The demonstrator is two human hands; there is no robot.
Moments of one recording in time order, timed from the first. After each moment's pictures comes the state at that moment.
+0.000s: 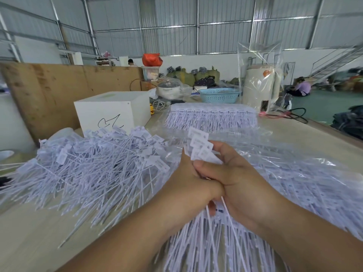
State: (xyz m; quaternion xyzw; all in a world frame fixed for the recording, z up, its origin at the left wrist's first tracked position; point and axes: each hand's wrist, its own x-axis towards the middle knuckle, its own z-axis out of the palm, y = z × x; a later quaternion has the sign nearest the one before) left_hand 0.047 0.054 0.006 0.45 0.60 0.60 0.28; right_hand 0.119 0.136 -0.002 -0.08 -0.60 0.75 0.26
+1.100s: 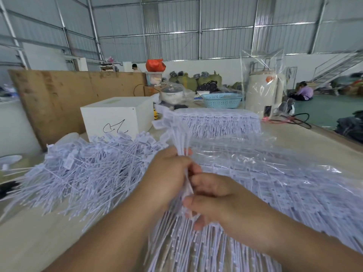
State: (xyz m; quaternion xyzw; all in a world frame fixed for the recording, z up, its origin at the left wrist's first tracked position) left_hand 0.011 0.049 0.018 0.28 0.65 0.68 0.21; right_hand 0.129 0.118 0.005 -0.11 -0.78 0.60 0.12
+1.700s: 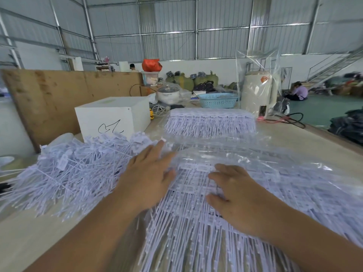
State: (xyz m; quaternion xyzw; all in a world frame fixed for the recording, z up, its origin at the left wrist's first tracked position) left_hand -0.057 0.041 -0.017 0.50 0.85 0.12 -0.13; right_hand 0.134 0.167 -0.014 -0.20 -0.97 0.09 0.09
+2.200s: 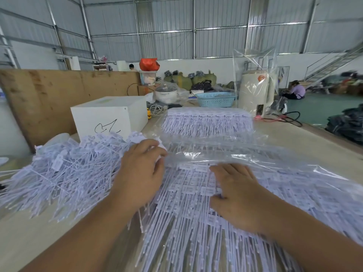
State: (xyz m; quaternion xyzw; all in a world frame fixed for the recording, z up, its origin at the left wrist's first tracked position) left_hand -0.052 0.040 -0.016 0.51 0.77 0.32 -0.24; right_hand 0.137 0.171 -0.016 -0.23 -0.97 0.07 0.09
